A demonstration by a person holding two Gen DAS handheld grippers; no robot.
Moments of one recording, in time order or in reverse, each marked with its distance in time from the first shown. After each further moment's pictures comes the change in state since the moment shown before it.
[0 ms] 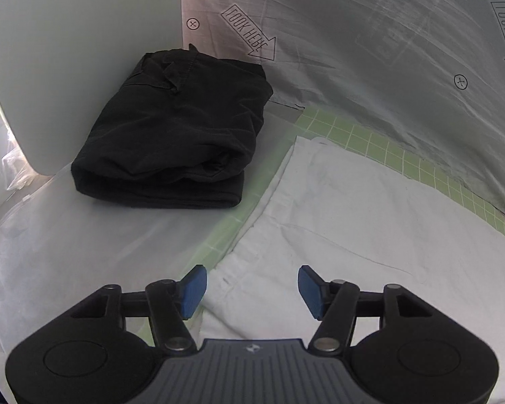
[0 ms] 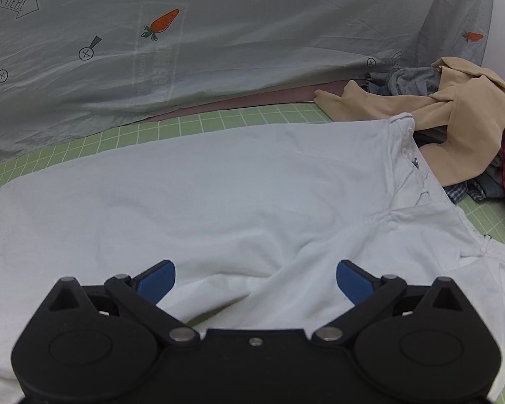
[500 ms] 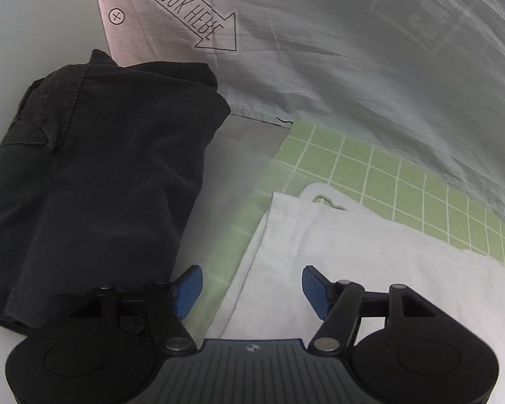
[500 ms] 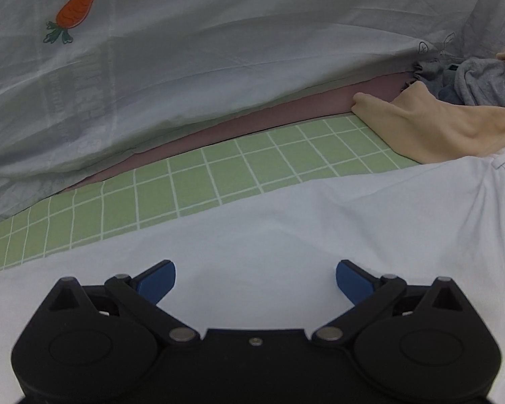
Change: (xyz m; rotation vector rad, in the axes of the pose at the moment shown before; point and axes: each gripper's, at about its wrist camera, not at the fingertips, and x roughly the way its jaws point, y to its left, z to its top) left arm 0.160 -0.065 0.107 0.046 0.039 0.020; right arm 0.185 0.000 0.115 0.123 0.055 0.004
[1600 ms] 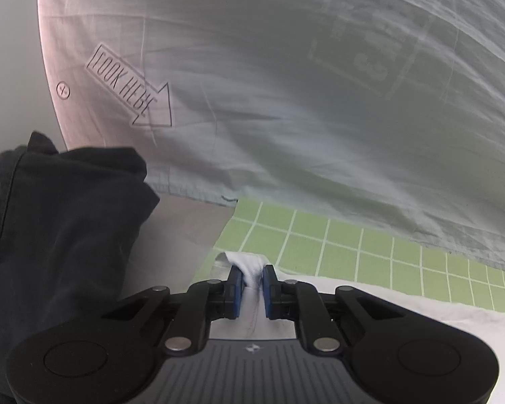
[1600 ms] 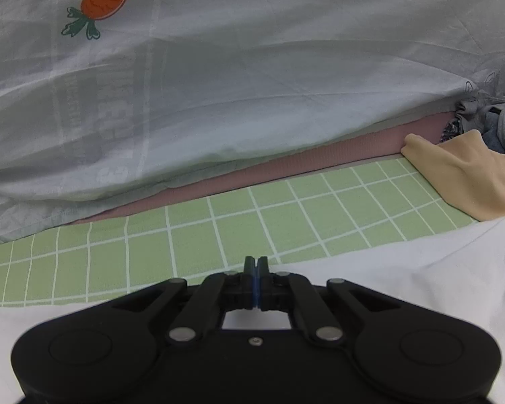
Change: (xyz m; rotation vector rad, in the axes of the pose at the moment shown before) left arm 0.012 -0.046 0.030 0.076 -0.246 -0.058; right arm 0.022 0.048 0.025 -0.093 -0.078 0.014
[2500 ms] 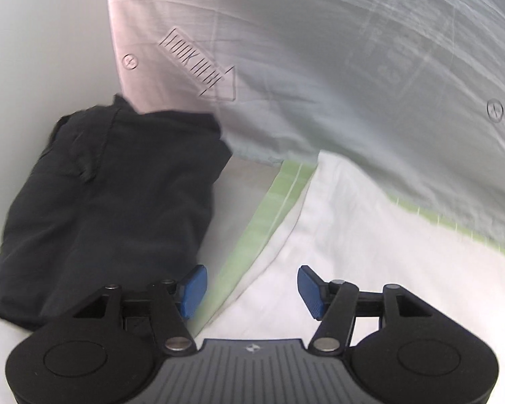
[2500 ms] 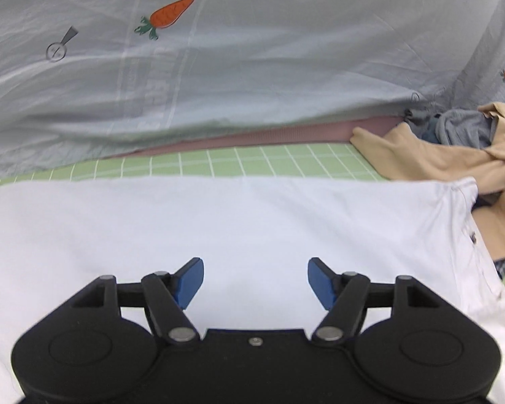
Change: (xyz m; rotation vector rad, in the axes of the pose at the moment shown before) left arm -0.098 0.044 -0.037 -0.055 0.138 0.045; right arm -0.119 0.007 -0.087 -0.084 -0.012 -0.058
